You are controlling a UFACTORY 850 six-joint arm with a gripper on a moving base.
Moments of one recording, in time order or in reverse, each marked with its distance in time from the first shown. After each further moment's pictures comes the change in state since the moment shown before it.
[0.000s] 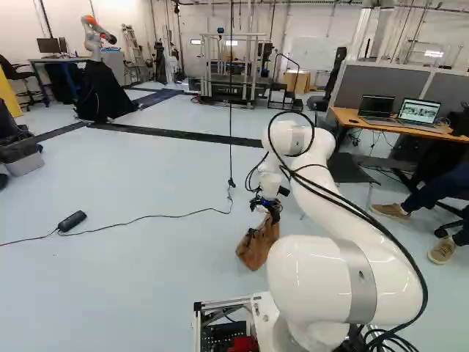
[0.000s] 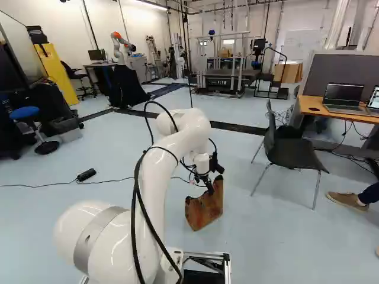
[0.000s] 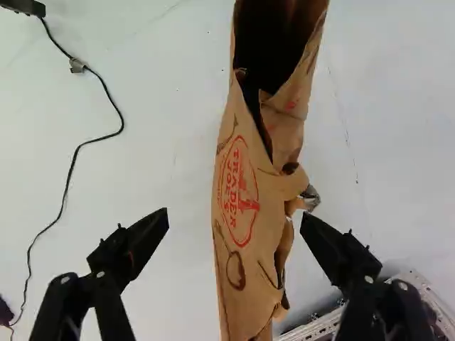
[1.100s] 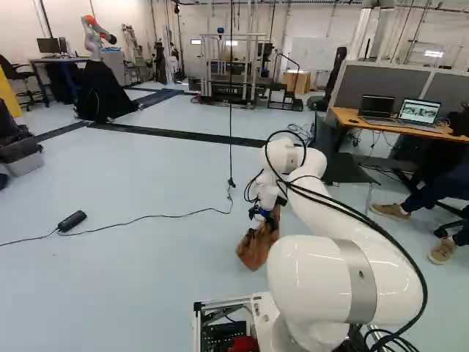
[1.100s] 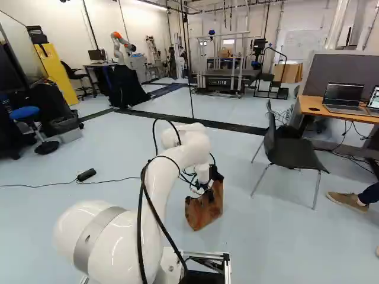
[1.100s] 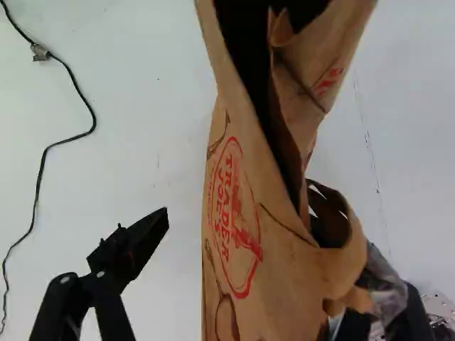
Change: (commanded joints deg) arm 0.0 -11.4 -10.9 0.0 0.0 0.0
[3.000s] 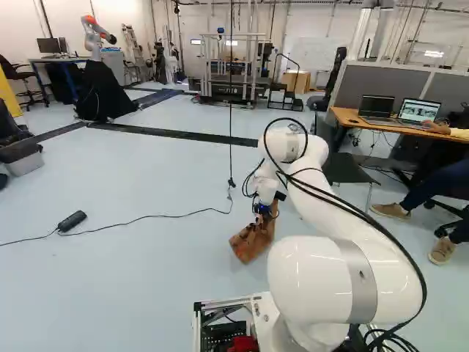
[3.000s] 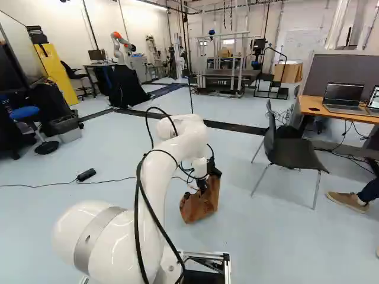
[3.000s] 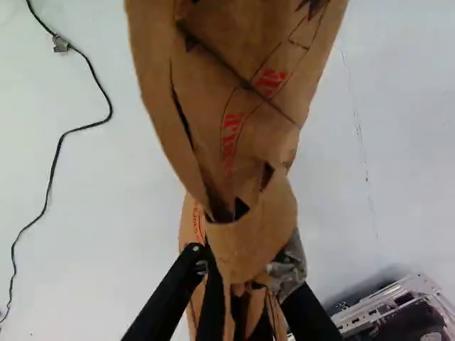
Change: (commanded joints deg) arm 1.7 9.2 10.0 0.0 0.0 0.0
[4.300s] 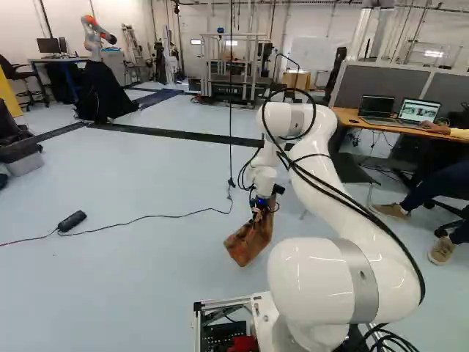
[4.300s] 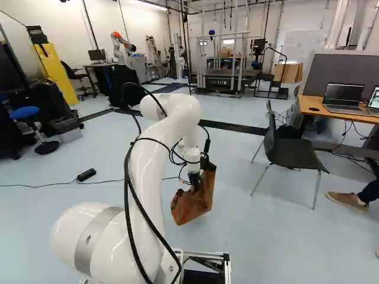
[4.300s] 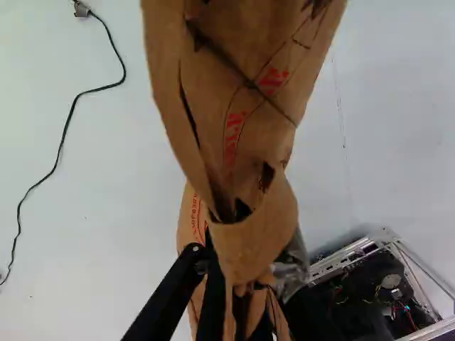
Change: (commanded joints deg) arm 2.9 16.7 19.4 0.0 0.0 0.0
